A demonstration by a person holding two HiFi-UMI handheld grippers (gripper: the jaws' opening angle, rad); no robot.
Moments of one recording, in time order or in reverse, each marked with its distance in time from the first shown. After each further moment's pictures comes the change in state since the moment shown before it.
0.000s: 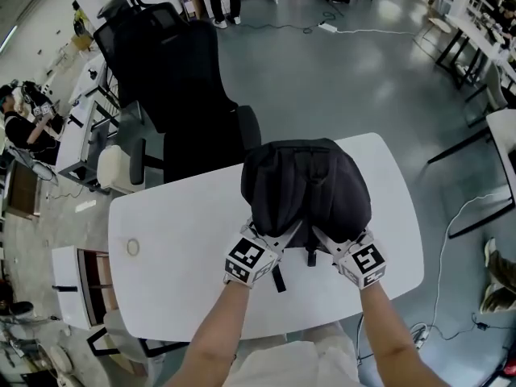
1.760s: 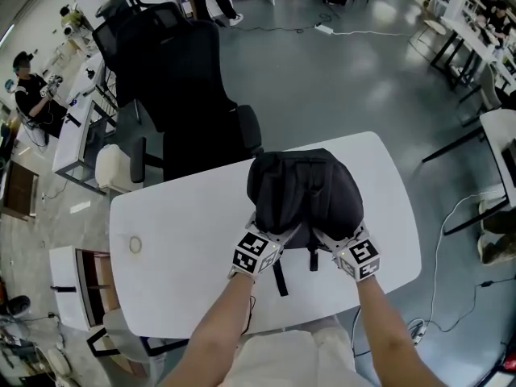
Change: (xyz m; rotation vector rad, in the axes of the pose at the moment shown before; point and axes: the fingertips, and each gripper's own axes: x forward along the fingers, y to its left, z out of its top) left arm -0.003 0.013 -0.053 -0.088 0.092 0.031; right arm 0.001 0.001 -0.043 0.053 0.092 -0.057
